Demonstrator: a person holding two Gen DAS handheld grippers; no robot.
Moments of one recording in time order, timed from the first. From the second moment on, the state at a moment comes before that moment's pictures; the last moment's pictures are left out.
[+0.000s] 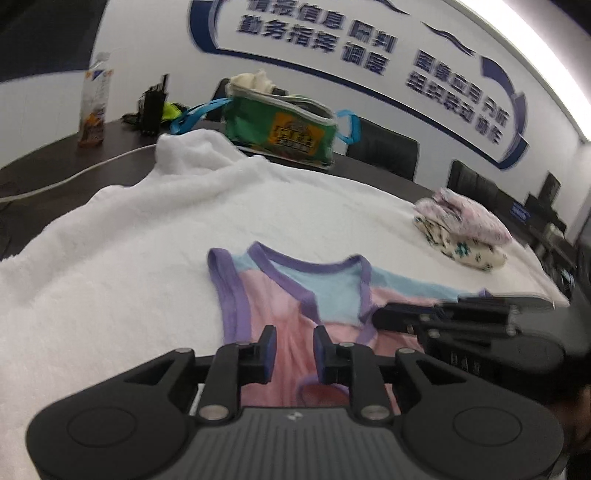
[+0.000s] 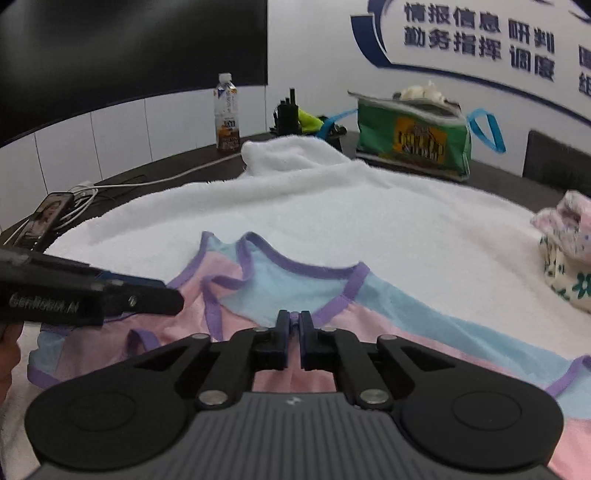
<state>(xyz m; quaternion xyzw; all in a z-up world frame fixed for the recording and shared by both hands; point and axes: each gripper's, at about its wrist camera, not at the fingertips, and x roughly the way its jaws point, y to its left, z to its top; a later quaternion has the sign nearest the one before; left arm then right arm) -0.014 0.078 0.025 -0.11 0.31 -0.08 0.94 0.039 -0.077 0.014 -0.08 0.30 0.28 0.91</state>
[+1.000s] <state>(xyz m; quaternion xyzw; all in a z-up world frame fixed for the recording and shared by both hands) -0.045 0.072 0.021 -0.06 0.30 -0.06 0.95 0.023 -0.032 0.011 -0.25 0.29 0.38 0.85</state>
